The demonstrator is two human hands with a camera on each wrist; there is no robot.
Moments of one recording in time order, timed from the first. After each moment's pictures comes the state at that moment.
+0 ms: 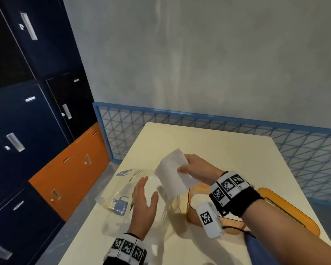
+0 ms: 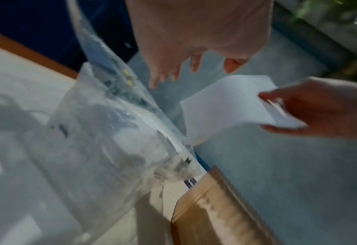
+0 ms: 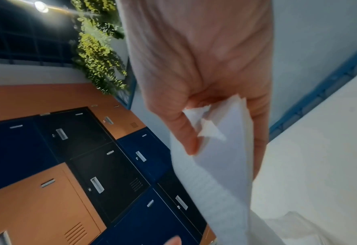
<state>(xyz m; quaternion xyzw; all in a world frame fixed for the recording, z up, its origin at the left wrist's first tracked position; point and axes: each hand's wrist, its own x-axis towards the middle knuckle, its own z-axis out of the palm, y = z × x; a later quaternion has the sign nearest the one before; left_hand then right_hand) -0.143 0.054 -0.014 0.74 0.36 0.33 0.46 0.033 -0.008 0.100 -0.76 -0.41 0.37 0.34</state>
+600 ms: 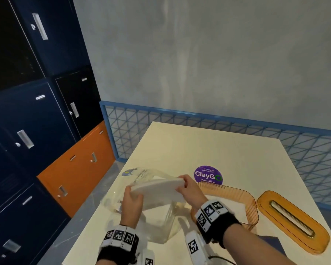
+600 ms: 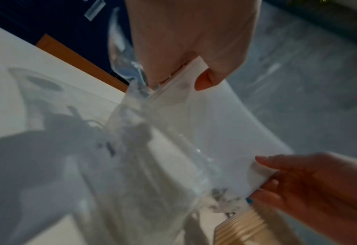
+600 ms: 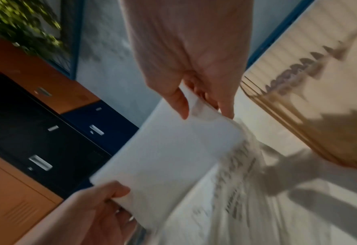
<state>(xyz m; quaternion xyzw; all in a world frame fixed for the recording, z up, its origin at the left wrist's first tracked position) -0.166 0.091 -0.021 0.64 0.48 0.32 0.51 0.001 0.002 0.008 -0.76 -0.30 0.35 0.45</state>
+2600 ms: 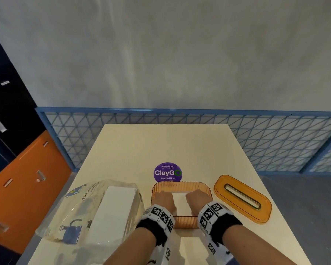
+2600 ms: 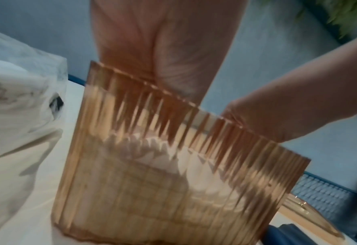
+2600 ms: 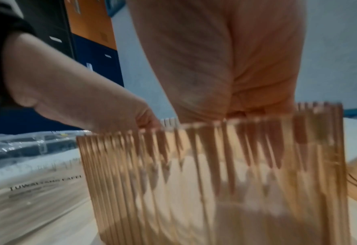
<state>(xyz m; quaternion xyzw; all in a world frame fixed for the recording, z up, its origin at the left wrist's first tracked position) 0.025 0.005 -0.037 0.94 0.25 -0.19 0.14 0.093 -0.097 -0.013 -0.88 -0.38 0.23 -0.15</state>
